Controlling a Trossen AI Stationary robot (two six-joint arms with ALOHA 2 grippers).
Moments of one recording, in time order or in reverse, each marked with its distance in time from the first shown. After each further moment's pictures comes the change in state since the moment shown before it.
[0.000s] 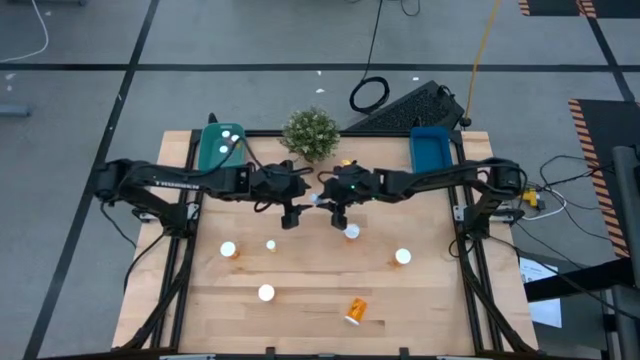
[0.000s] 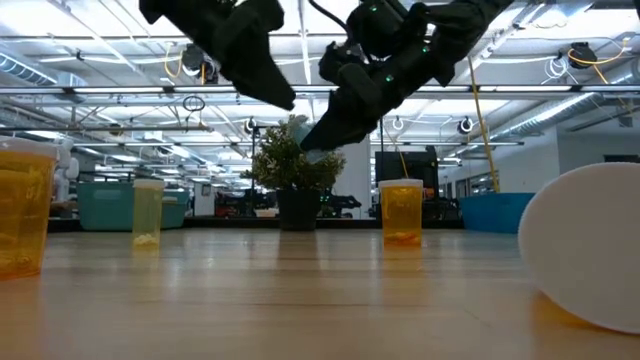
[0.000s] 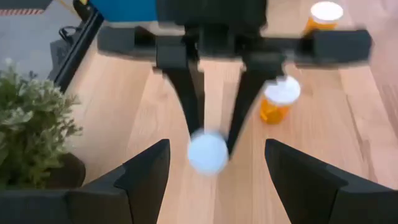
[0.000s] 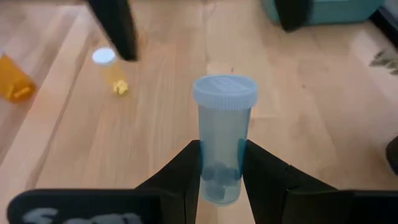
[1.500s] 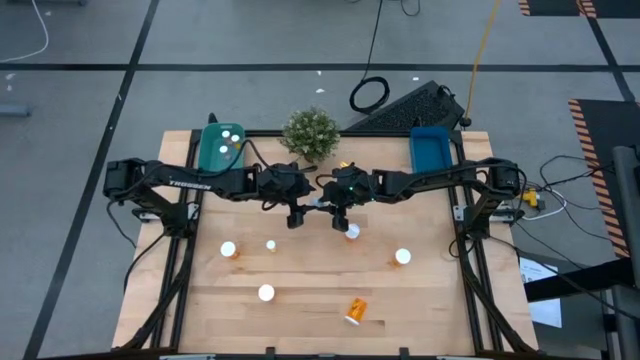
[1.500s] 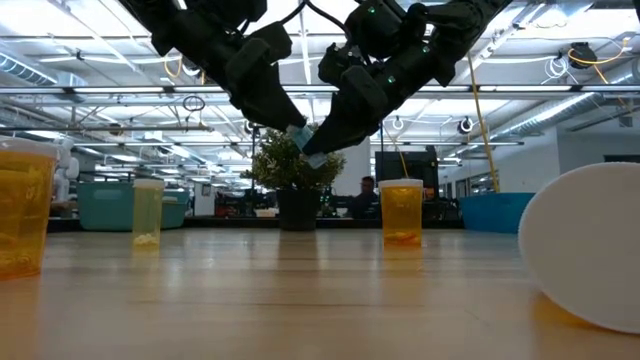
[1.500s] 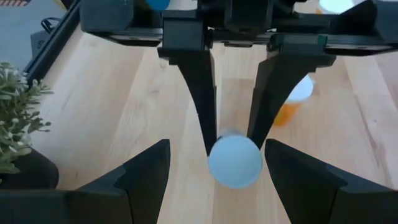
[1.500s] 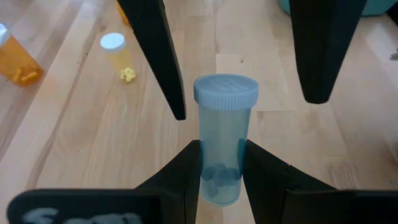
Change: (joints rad) left arm 0.055 0.072 -0.078 0.181 0.079 -0.004; right arm 0.006 0.007 0.006 -0.029 -0.019 -0.029
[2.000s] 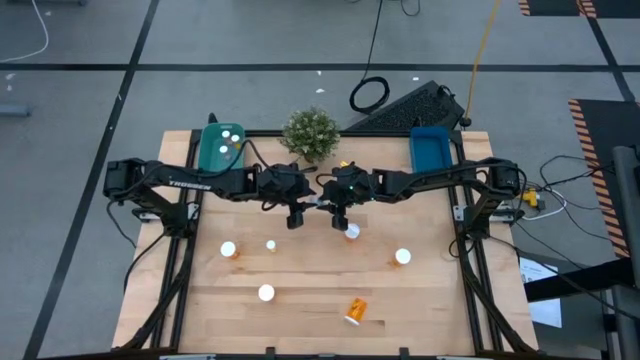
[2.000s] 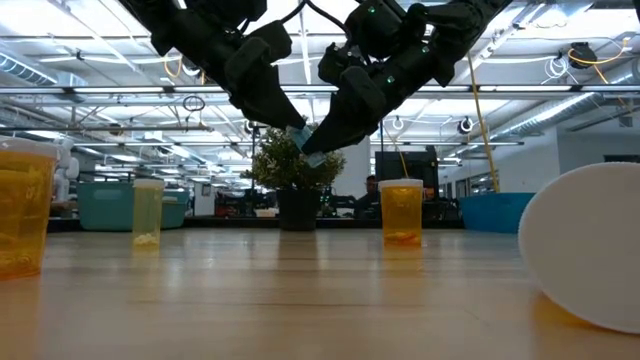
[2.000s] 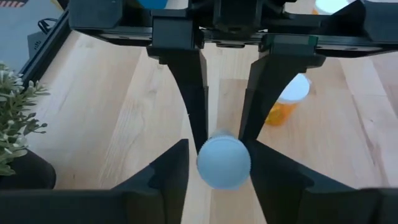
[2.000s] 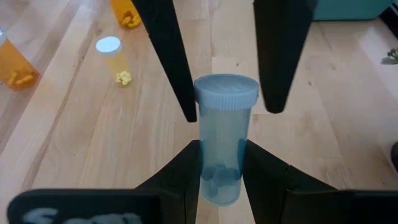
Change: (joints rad) left arm -0.001 0.000 0.000 -0.002 0.005 0.001; right arm 0.000 0.000 0.000 0.010 0.005 -0.002
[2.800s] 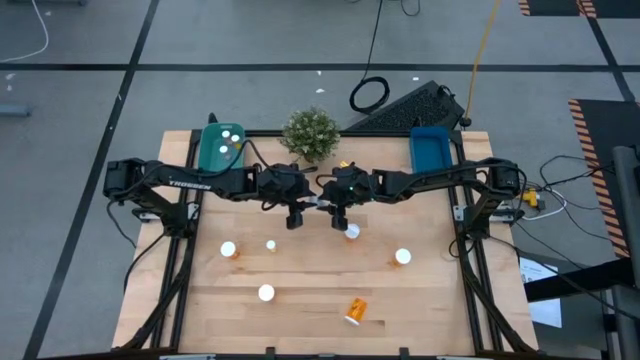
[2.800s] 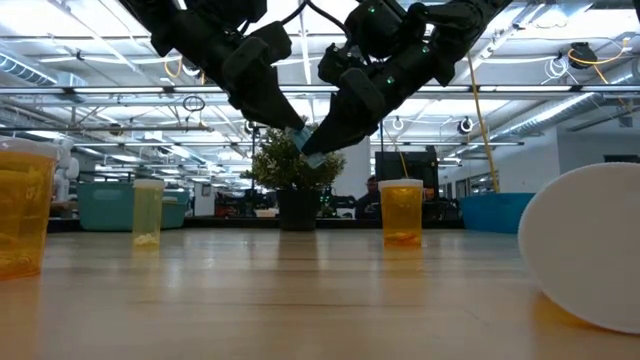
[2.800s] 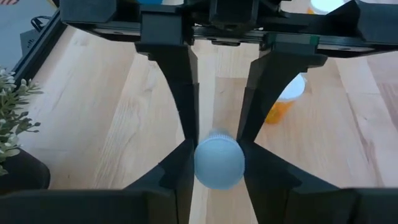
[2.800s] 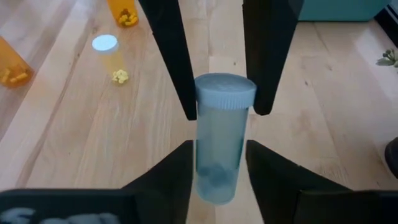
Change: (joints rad) left arm 0.001 0.000 0.000 -0.007 0.021 -0.002; right arm 0.000 0.000 0.000 -0.001 0.022 -0.009
